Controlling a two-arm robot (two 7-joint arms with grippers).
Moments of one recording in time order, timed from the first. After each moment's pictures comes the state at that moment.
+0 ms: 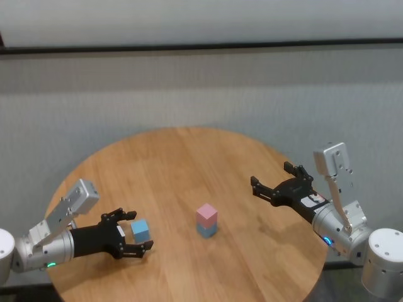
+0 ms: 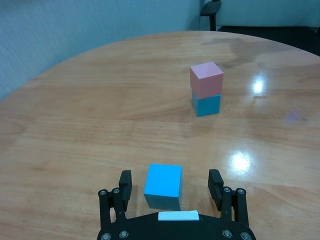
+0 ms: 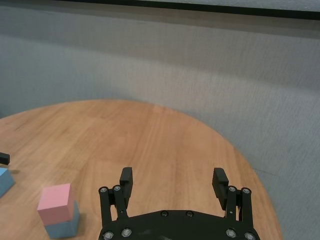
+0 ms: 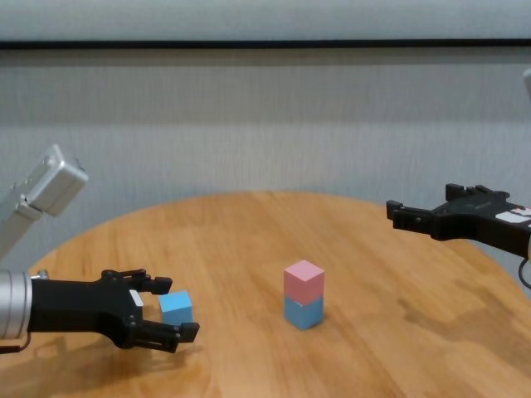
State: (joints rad) left arm -0.68 0.34 0.54 -0.57 -0.22 -0.38 -0.90; right arm 0.36 0.26 -0.29 -1.18 0.21 0.01 0.31
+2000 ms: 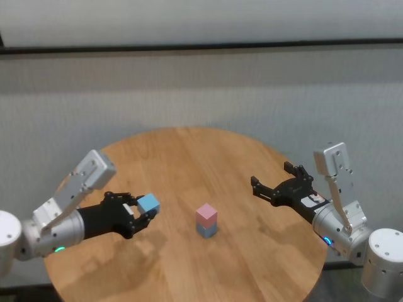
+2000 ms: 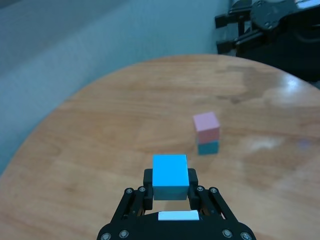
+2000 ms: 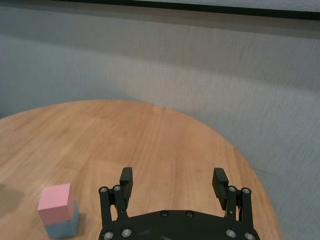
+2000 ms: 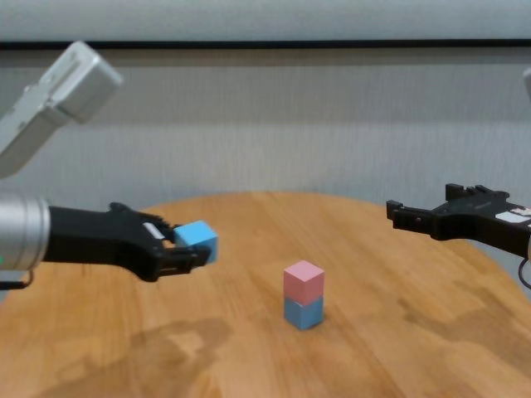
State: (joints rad) left arm -0.45 0.49 0.51 -1.26 -0.23 0.07 -0.64; right arm 0.36 0.26 -0.29 -1.18 0.21 0.01 0.31
